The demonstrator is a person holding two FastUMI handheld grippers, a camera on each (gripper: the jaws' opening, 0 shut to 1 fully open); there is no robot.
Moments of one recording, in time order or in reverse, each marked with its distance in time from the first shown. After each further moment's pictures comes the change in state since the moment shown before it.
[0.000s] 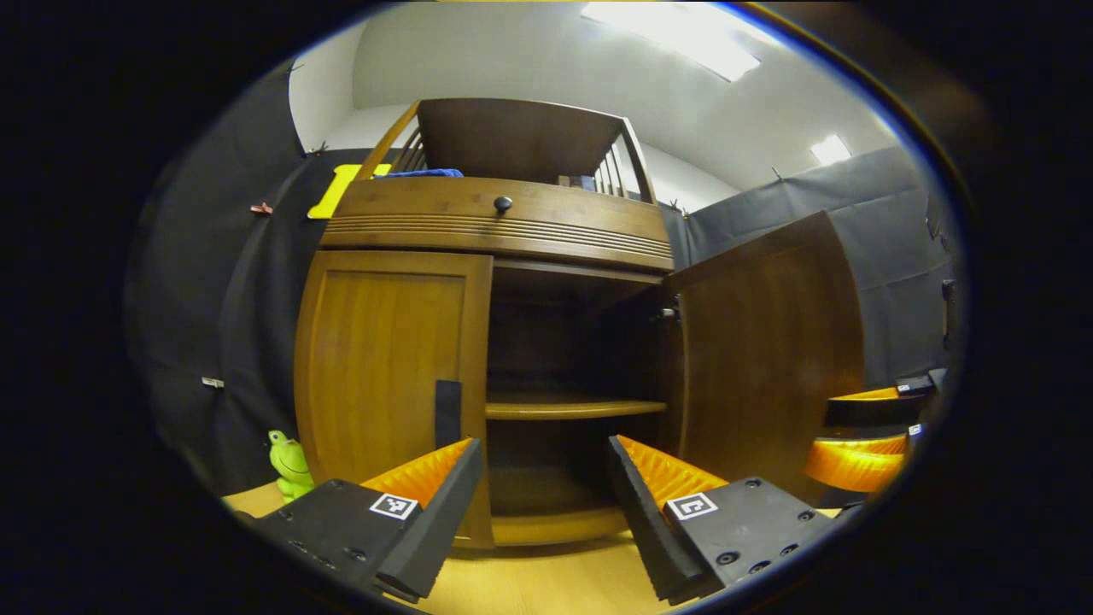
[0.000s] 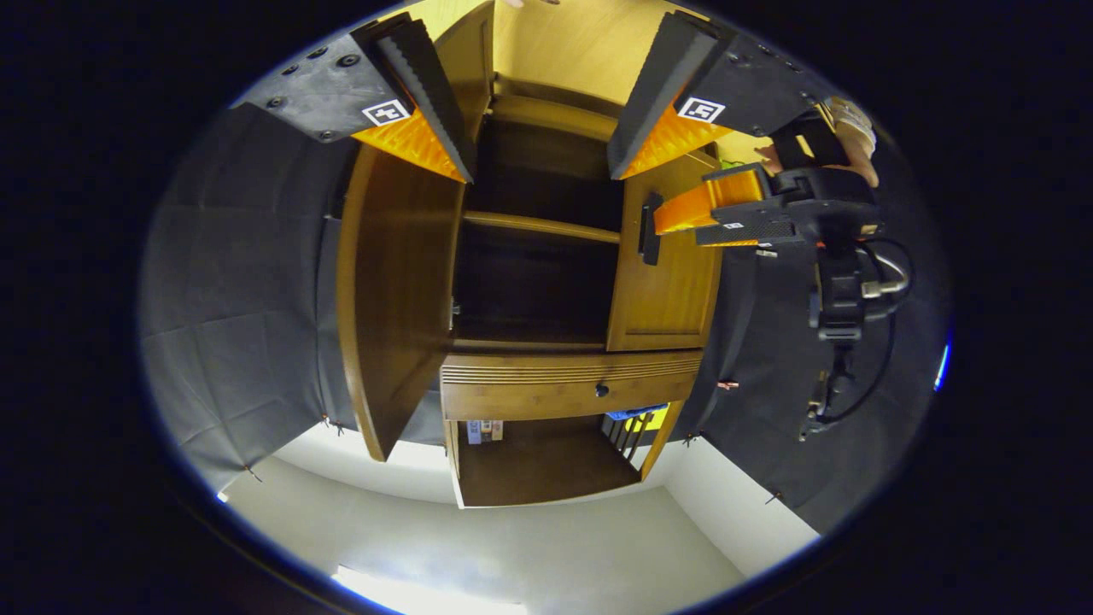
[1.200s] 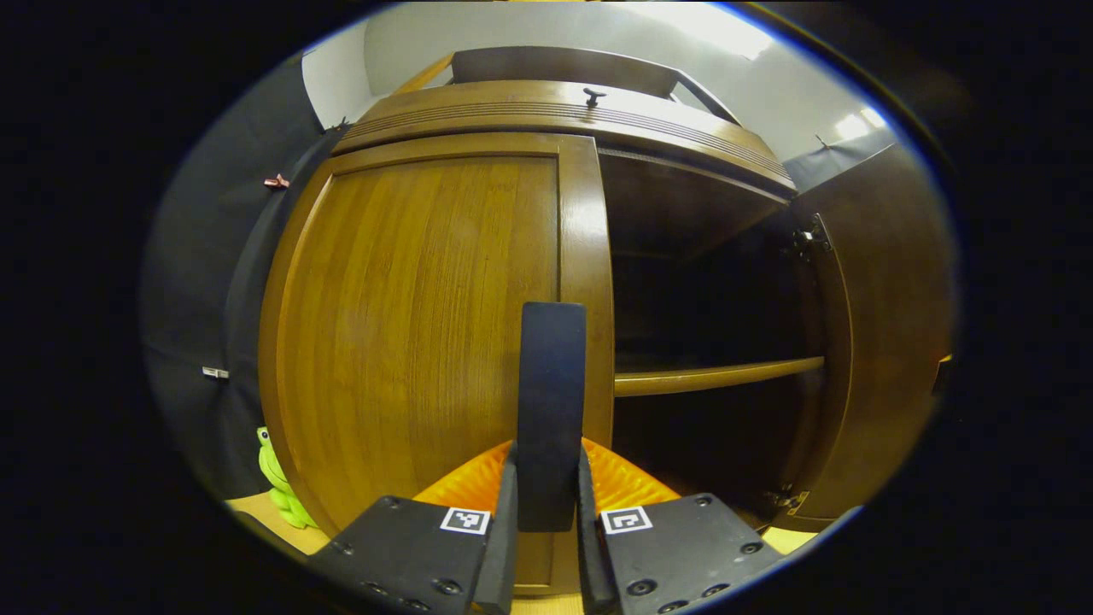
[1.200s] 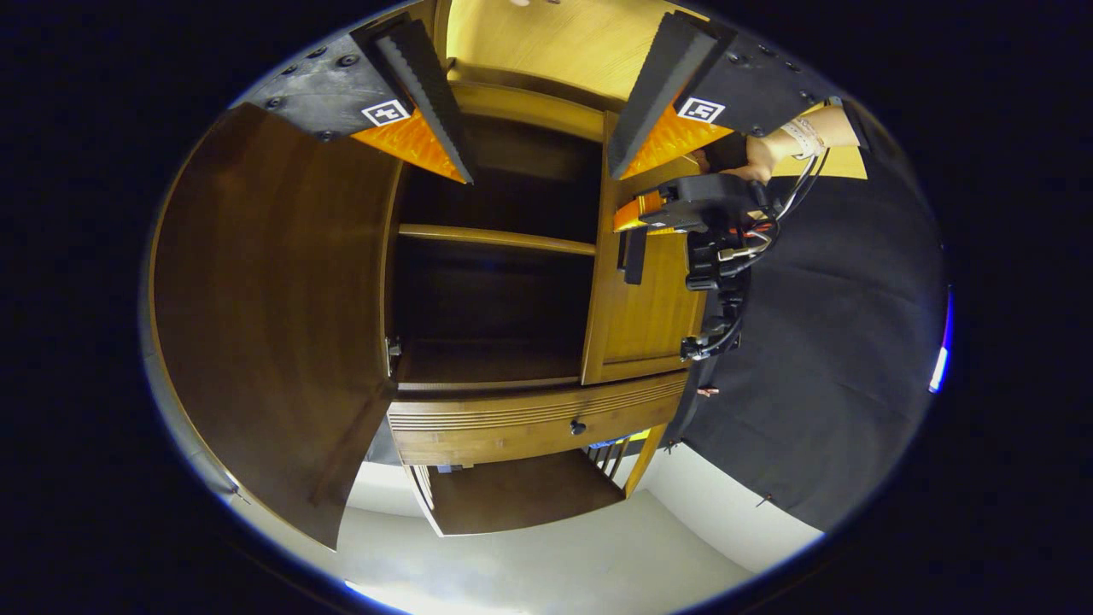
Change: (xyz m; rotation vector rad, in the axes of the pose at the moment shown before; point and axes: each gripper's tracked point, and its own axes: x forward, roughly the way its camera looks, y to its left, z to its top) left arm 0.139 0.095 -0.093 -0.008 0.071 0.078; right arm 0.070 0.021 -0.048 0.028 0.020 0.078
